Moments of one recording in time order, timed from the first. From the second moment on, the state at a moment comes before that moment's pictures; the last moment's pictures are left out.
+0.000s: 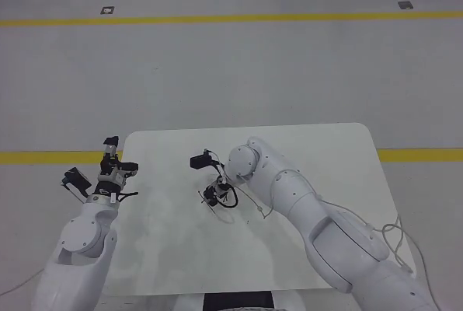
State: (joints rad) left arm 1.73 -1.15 -1.60 -1.80 -0.42 0.00 0.00; right arm -0.62 -1.73 0.65 -0.53 -0.44 -0.27 1.19
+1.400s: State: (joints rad) left arm 1.73 -1.15 -1.60 -1.80 -0.42 0.00 0.00; right arm -0.60 -1.76 0.61 -0.50 -0.43 -0.34 1.23
